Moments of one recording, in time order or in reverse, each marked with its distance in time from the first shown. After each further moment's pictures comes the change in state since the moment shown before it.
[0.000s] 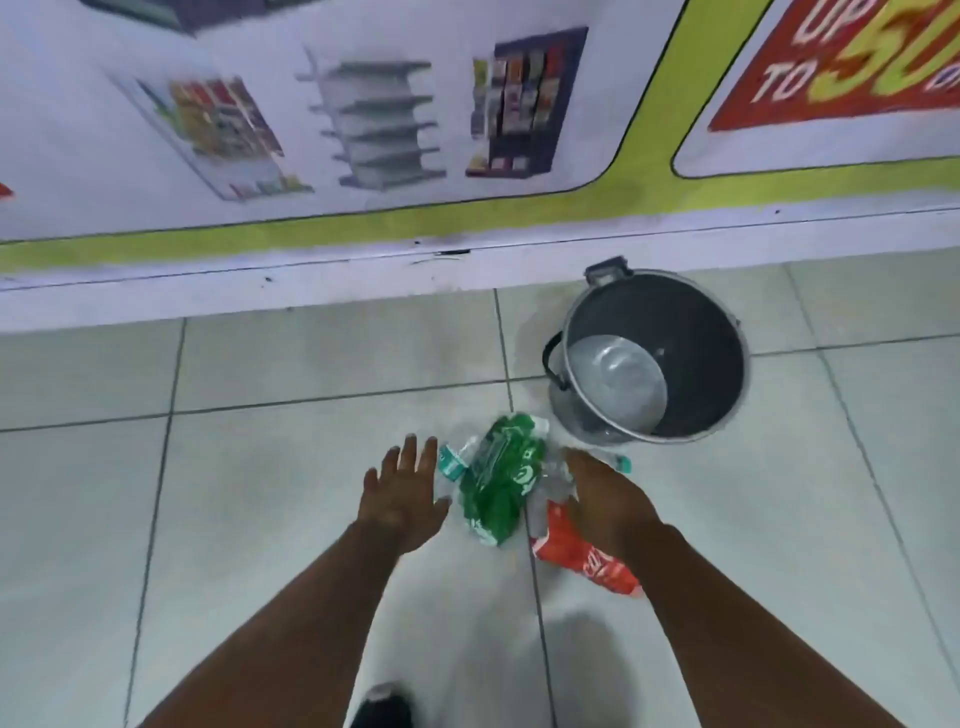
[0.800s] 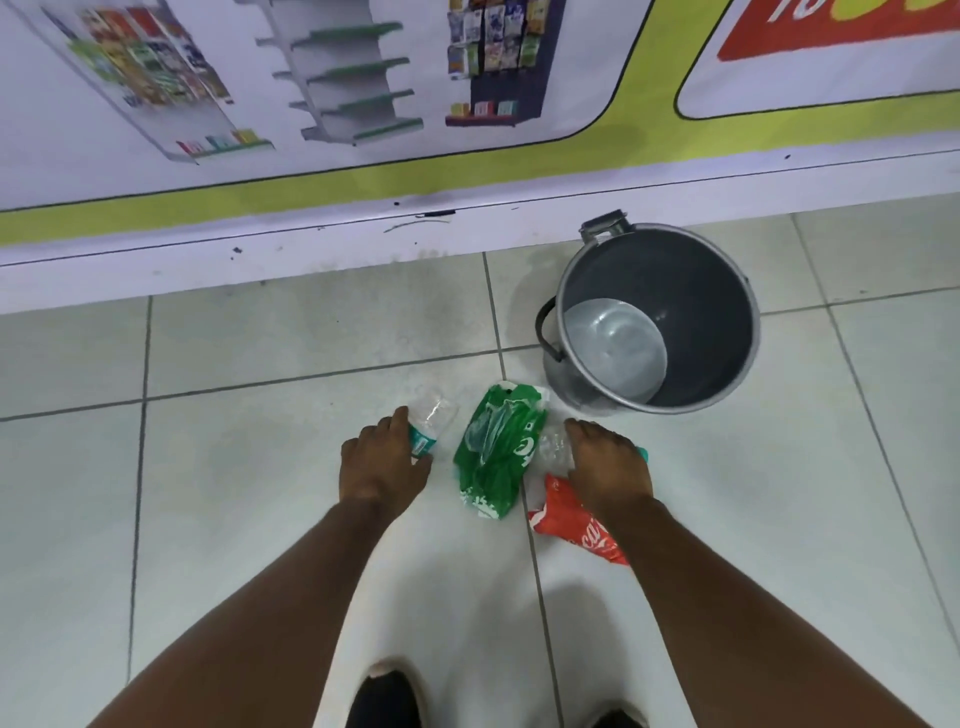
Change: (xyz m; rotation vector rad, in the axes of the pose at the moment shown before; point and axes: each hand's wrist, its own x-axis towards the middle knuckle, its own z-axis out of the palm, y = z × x) left_hand 0.019 -0.007 -0.001 -0.162 0.210 -0.060; right_hand 0.021 0.006 0.021 -0.244 0.245 0.079
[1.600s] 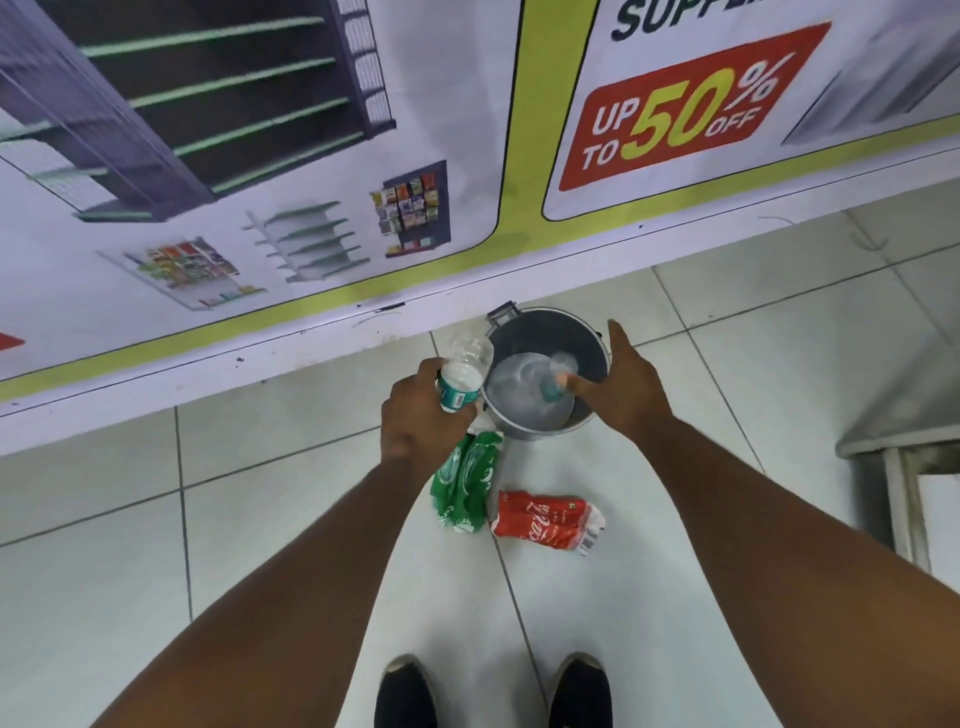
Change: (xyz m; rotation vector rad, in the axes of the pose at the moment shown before) left_hand -0.062 0.178 -0.210 -0.421 0.176 0.176; right_hand -0.065 0.077 -0.257 0.697 0.189 0.374
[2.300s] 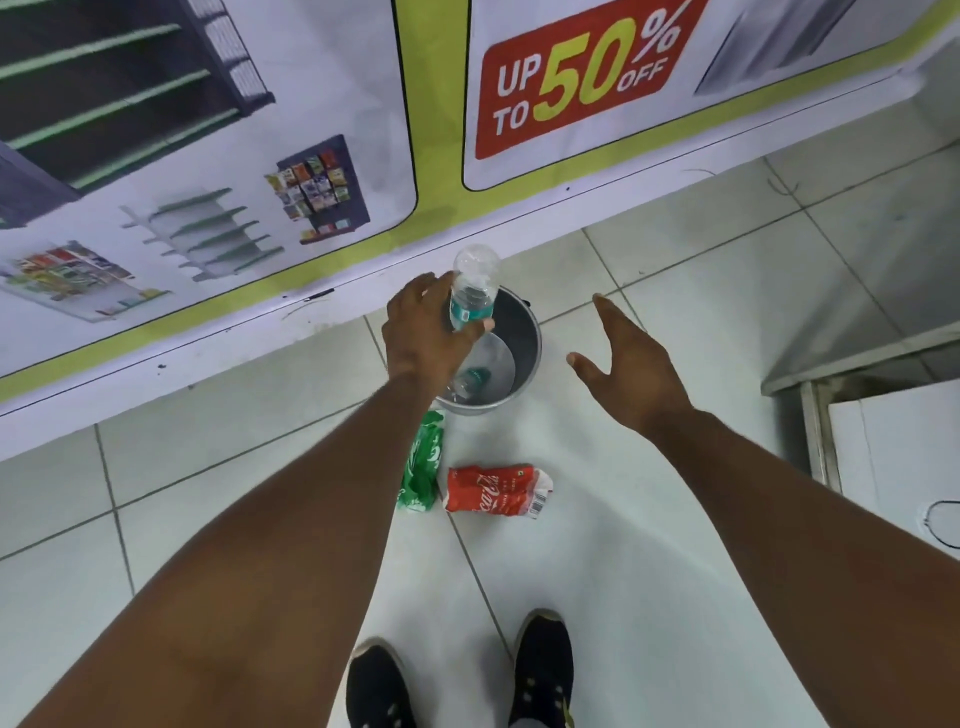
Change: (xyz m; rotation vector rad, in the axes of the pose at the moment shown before) left_hand 0.051 0.094 0.063 0.076 -0.007 0.173; right_hand -0.039 0.064 -0.070 -0.148 0.136 -0.190
